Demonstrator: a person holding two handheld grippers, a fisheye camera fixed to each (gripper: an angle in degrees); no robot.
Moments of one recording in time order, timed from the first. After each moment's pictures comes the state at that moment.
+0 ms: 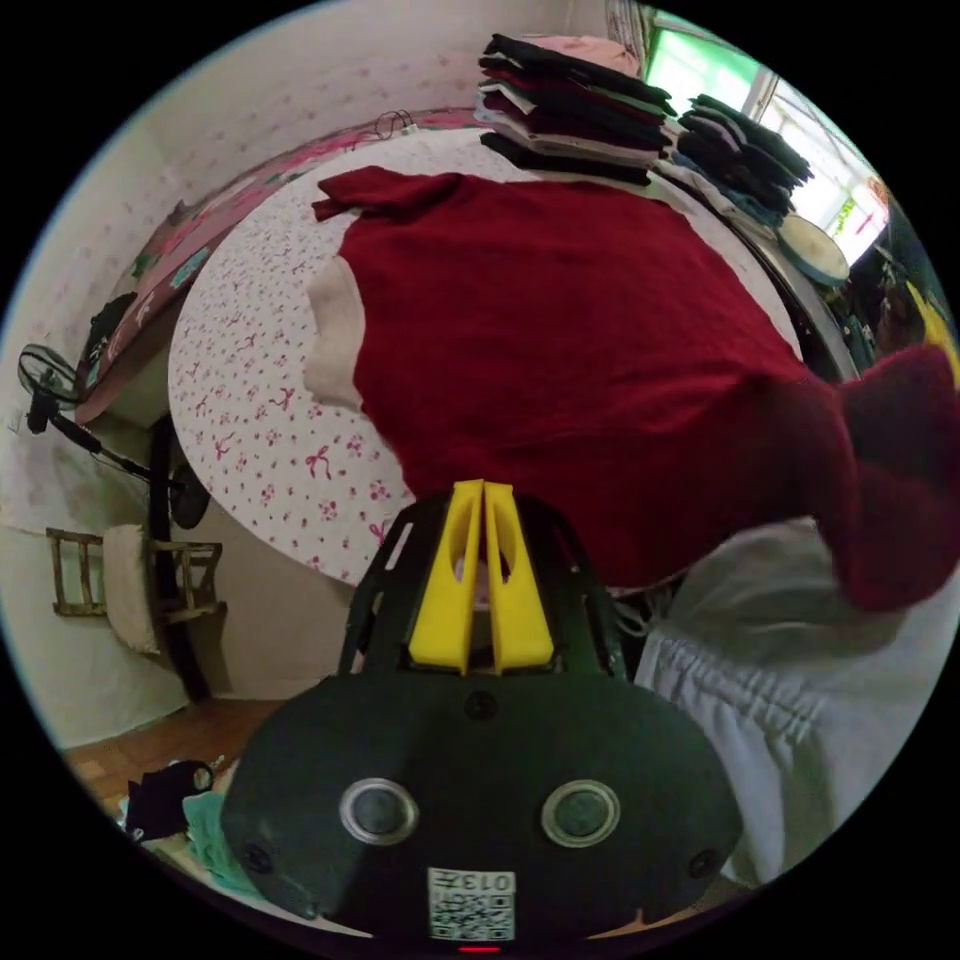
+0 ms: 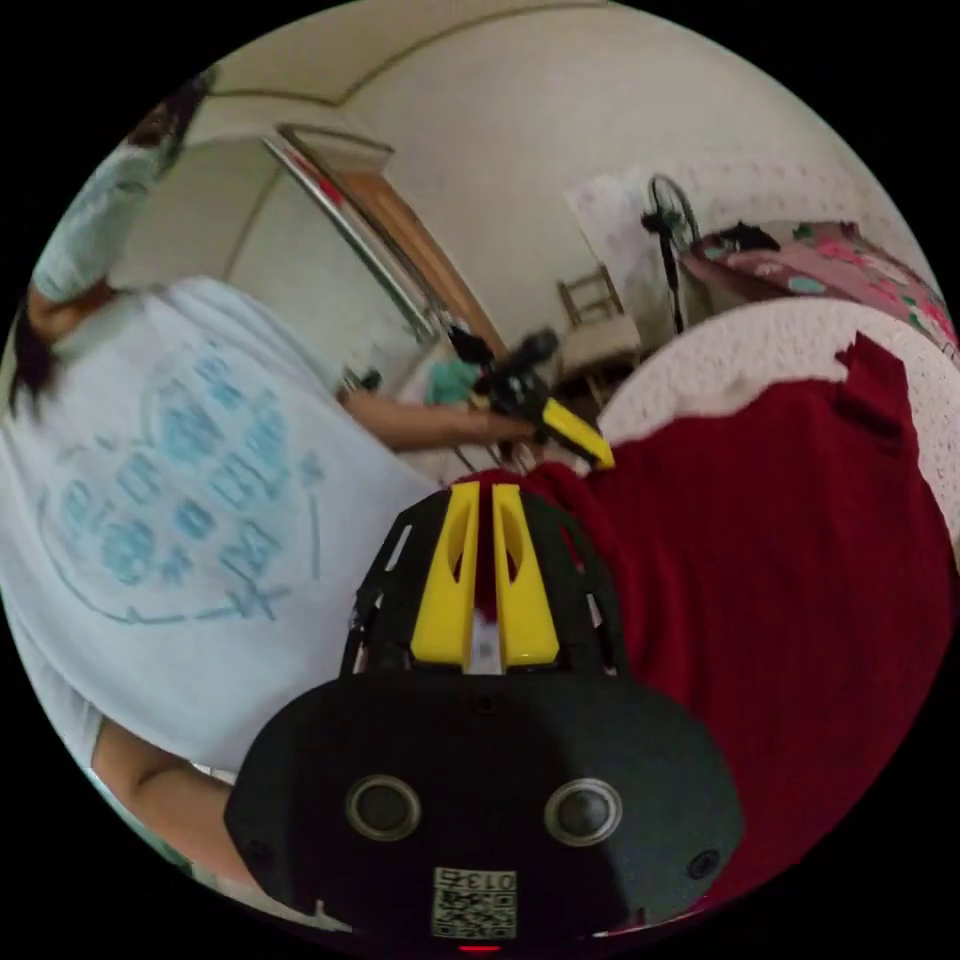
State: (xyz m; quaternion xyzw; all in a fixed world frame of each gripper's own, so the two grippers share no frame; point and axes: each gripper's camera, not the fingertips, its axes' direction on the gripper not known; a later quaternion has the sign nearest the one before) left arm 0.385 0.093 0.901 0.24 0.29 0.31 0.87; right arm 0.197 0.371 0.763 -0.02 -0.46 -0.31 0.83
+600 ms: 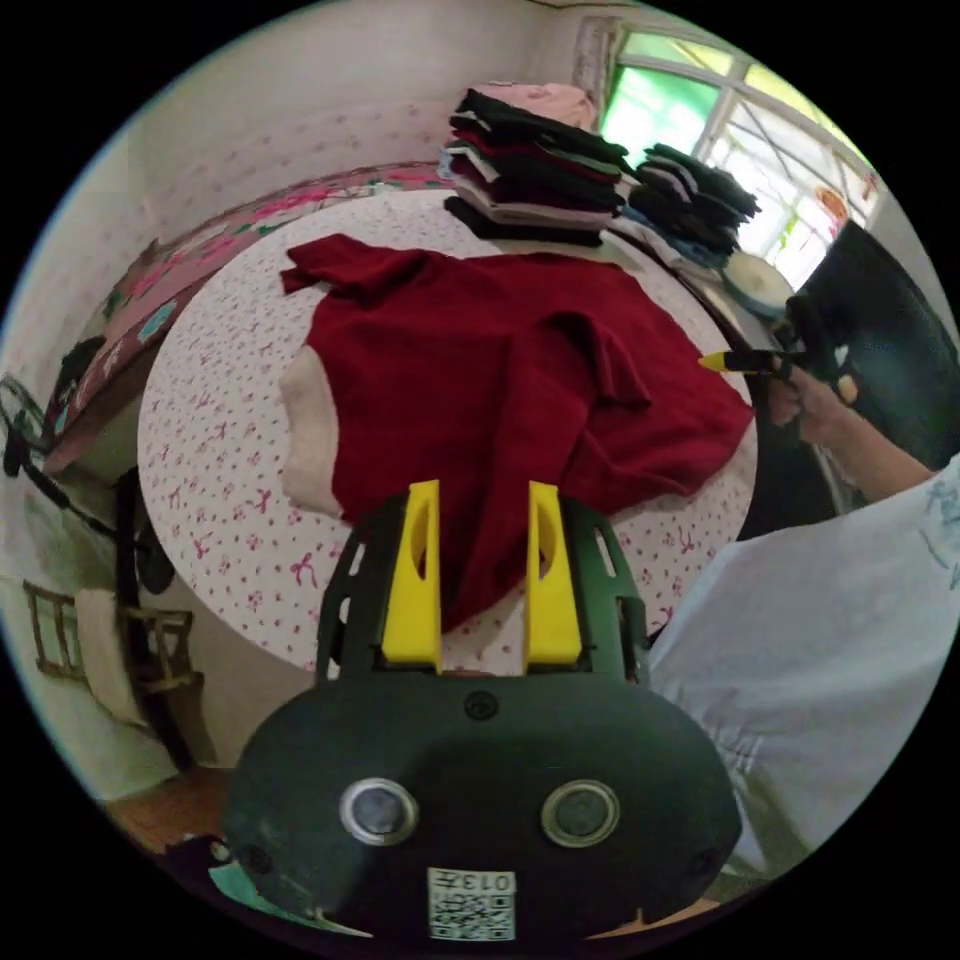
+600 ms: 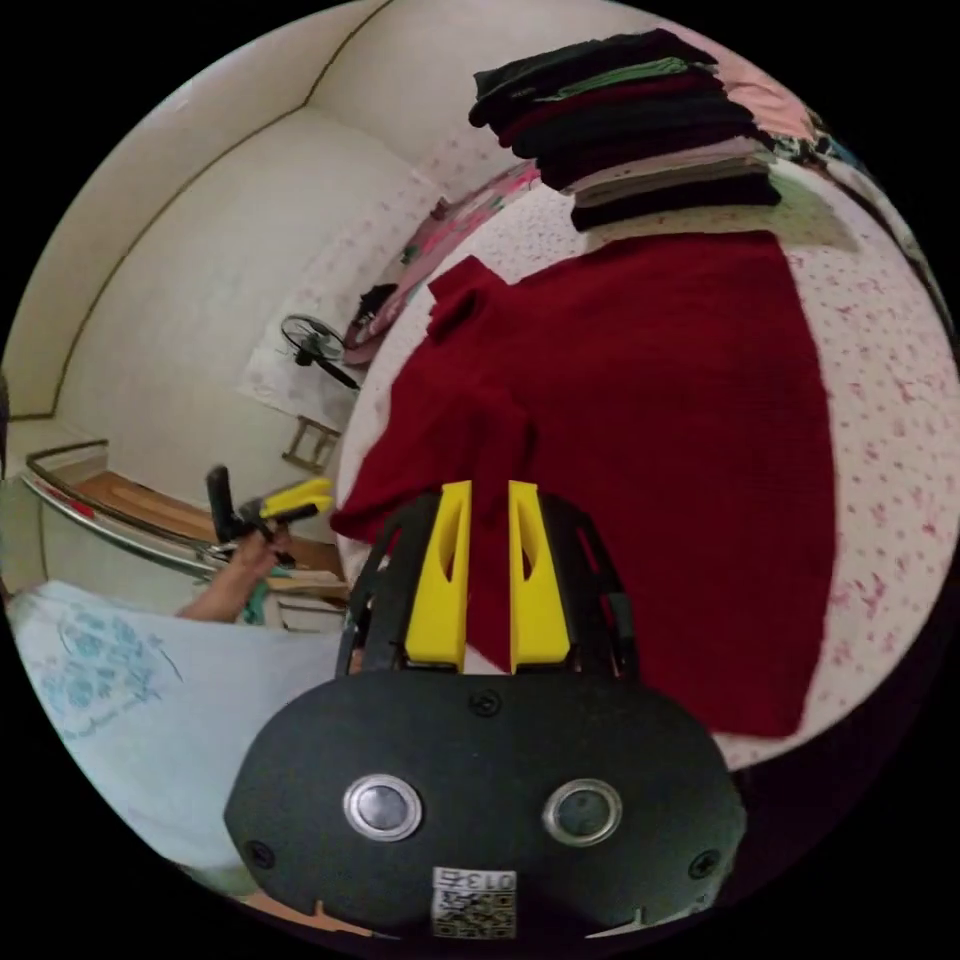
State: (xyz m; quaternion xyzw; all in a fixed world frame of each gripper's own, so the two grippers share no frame) left arm 0.411 0.057 0.867 0.29 0.29 0.40 0.82; right arm 0.406 0.476 0.782 -0.03 -0.09 0.05 0.99
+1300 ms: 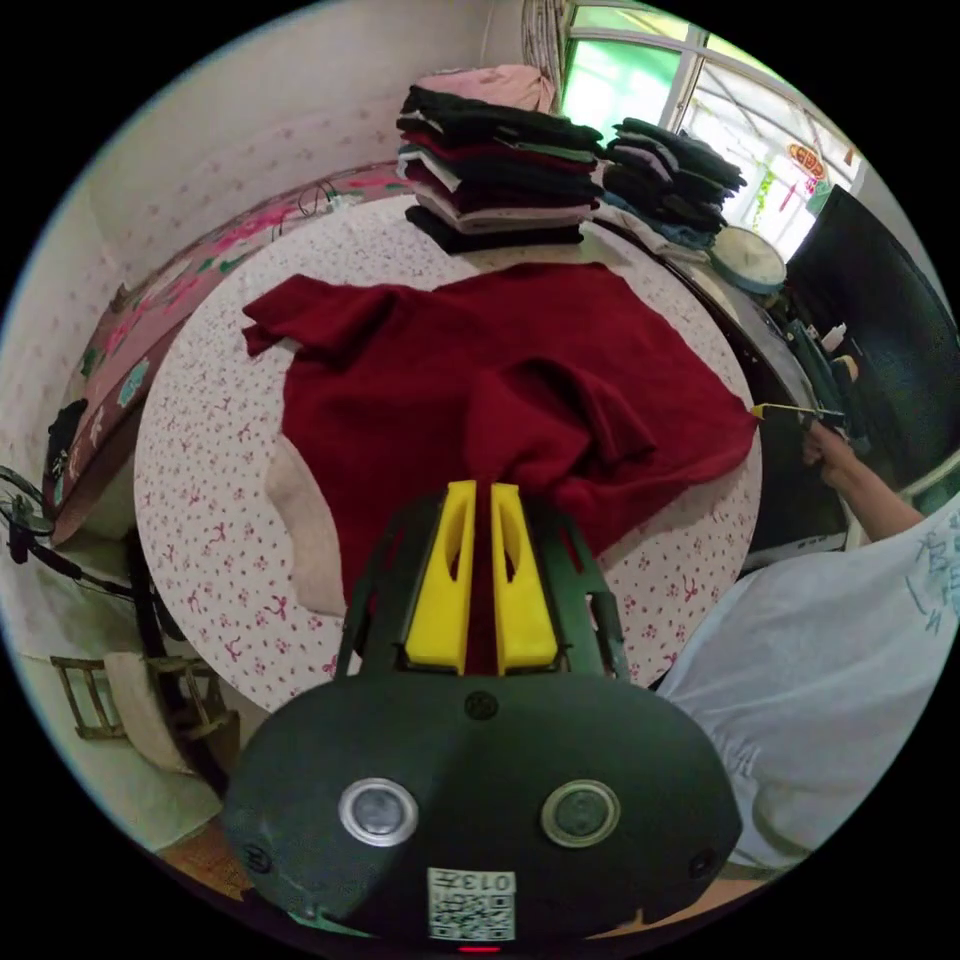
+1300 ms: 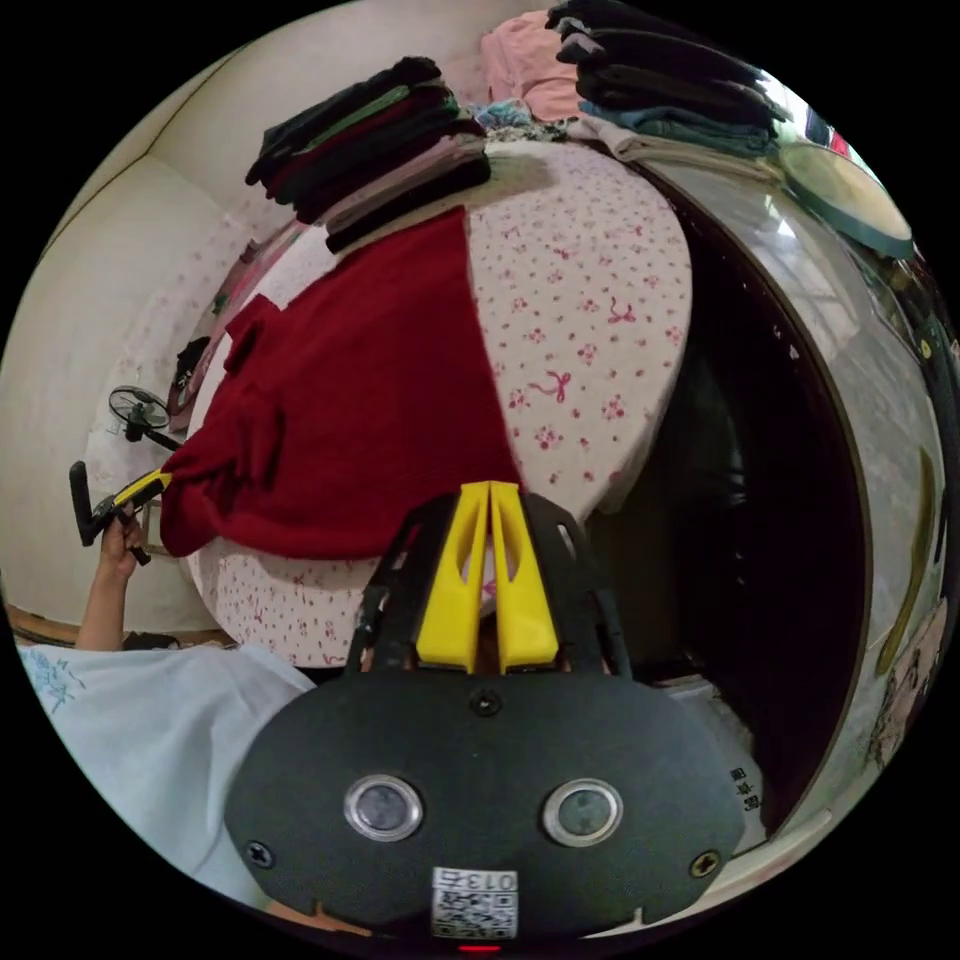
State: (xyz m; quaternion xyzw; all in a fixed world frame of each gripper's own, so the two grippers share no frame) left arm 0.400 0.000 0.807 0.32 0.32 0.39 0.80; right arm 0.474 0.592 0.709 0.02 0.07 0.21 0.97
